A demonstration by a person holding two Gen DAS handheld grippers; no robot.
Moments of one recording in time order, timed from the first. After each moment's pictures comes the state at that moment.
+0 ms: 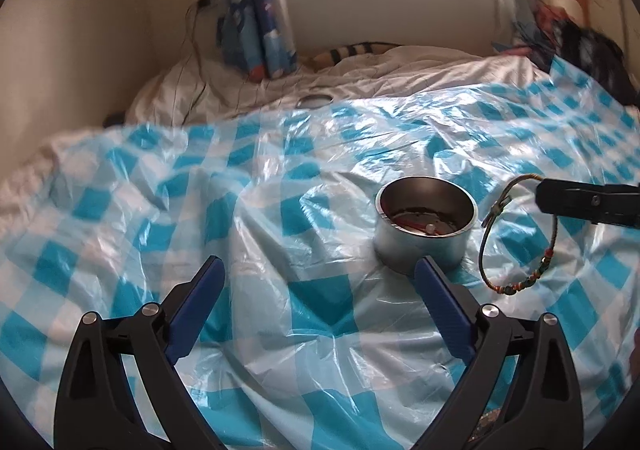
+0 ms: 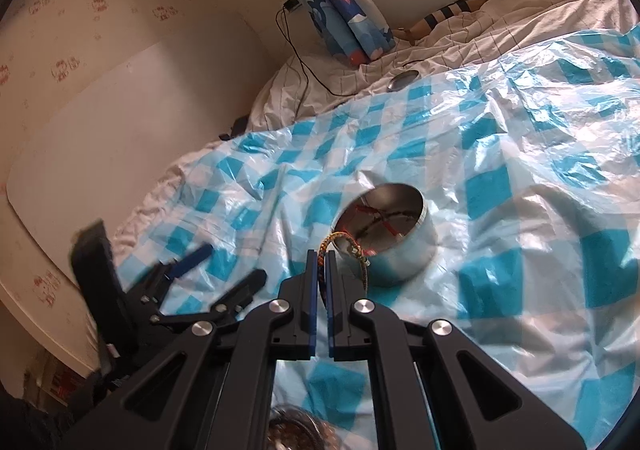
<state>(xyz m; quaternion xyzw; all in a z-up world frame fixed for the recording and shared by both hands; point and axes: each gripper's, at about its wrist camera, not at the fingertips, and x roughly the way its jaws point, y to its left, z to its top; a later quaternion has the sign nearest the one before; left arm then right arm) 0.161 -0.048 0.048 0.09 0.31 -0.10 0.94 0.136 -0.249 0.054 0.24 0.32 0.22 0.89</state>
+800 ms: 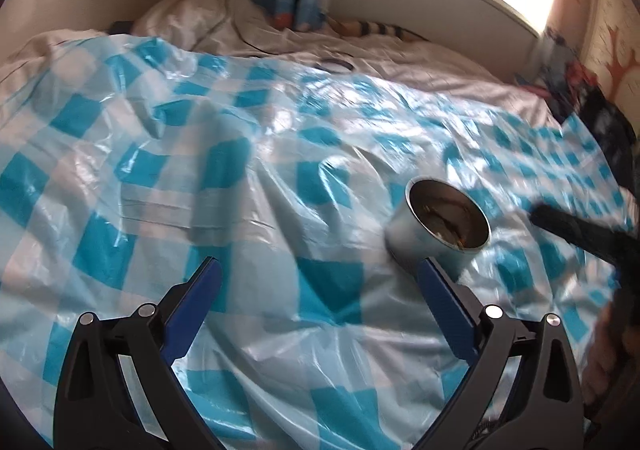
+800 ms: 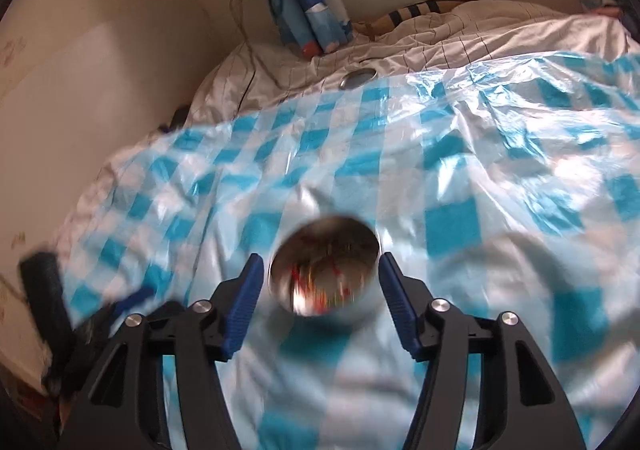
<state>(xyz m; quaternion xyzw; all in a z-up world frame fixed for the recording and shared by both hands) 0.190 -0.008 0.038 -0.03 0.39 -0.11 0.91 0.155 -0.242 0.056 0.15 0.38 0.12 0.90</state>
